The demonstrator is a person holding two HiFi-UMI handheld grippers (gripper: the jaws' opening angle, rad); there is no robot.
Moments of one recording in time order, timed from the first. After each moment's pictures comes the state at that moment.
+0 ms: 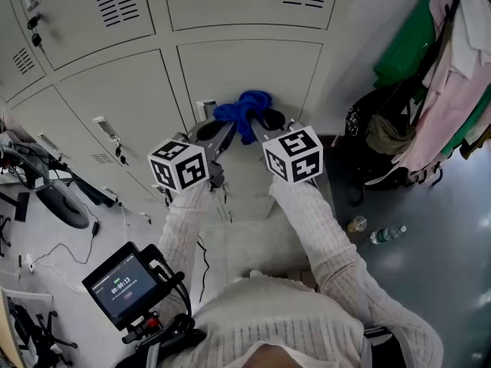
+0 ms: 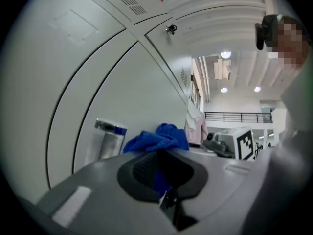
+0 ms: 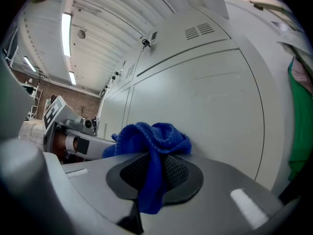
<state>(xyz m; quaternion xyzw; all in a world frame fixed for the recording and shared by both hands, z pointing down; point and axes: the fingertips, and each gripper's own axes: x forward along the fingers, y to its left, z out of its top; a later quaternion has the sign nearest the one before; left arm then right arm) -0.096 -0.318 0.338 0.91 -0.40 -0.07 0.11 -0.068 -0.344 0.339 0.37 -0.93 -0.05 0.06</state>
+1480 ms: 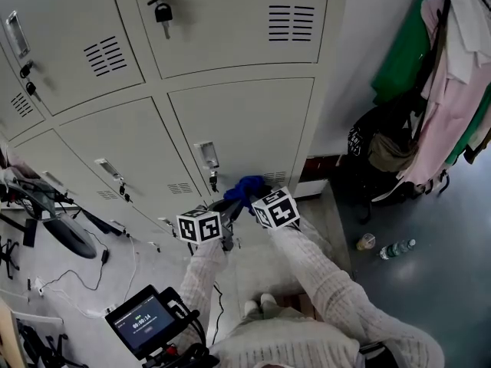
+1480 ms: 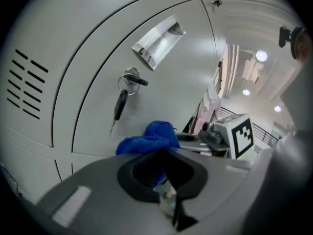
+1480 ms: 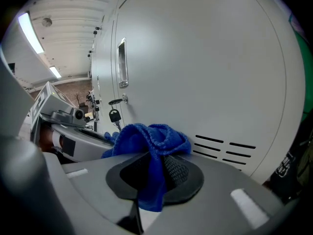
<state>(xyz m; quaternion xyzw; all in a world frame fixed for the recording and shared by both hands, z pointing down) -0.090 -0.309 0.520 0.87 -0.39 0.02 0.30 -0.072 -0.347 0.535 0.35 -0.90 0.12 0.23</state>
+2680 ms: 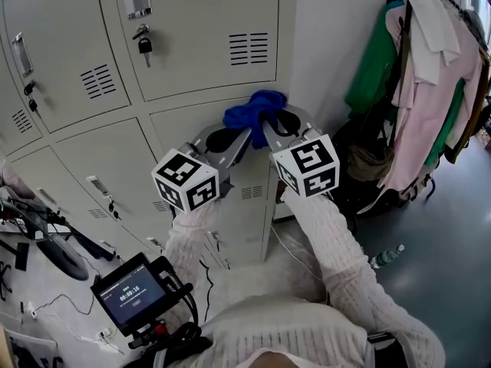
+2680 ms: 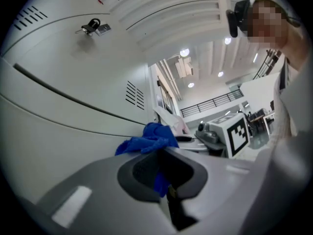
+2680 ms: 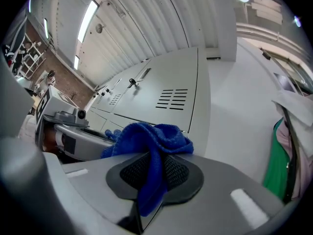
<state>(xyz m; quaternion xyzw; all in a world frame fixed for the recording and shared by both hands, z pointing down) 0.010 -0.313 0.202 0.94 -0.31 -0.06 -0.11 0.031 -0.351 0.193 0.45 -0.87 -0.20 0.01</state>
